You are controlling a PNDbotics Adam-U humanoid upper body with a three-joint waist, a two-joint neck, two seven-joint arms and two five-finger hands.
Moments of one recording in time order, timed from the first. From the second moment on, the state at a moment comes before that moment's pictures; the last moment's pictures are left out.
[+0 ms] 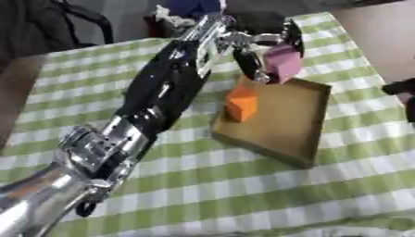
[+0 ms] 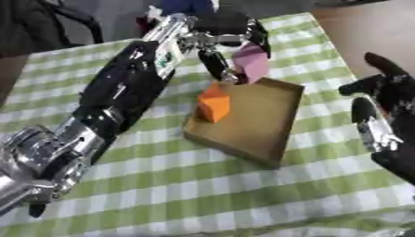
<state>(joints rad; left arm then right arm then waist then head) -1.14 0.13 -0.20 -0.84 -0.98 -0.68 -0.43 -0.28 -0.30 0.17 -1.85 0.09 -0.22 0.23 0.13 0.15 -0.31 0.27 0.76</state>
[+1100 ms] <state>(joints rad) -1.14 0.12 -0.19 -0.82 -0.97 -0.58 -0.53 -0.27 -0.30 0.17 -1.84 0.09 -0.23 0.25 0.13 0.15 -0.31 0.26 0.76</state>
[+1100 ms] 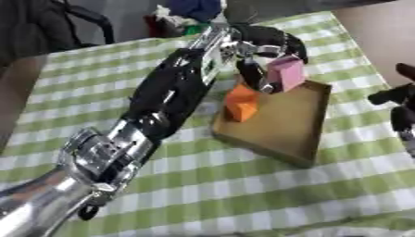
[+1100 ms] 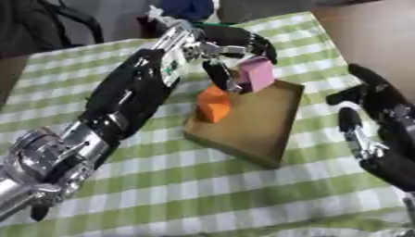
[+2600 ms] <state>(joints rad) -0.64 0.41 0.02 -1.57 -0.43 -0.41 -0.25 -0.28 -0.31 0.12 -1.85 0.10 -0.22 0.19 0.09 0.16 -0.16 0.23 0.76</state>
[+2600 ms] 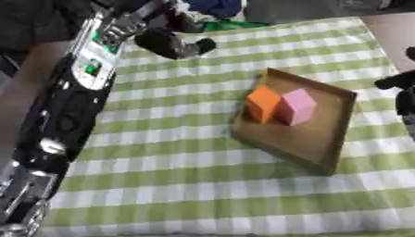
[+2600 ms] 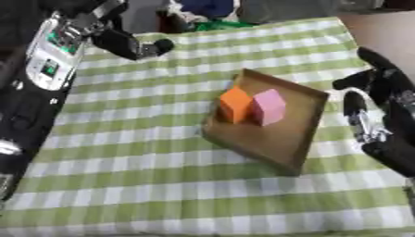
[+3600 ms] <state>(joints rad) -0.39 0.28 0.17 -1.71 -0.27 -0.24 -0.13 -0.28 -0.31 0.11 -1.86 0.10 -0.22 0.15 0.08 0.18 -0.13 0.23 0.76</state>
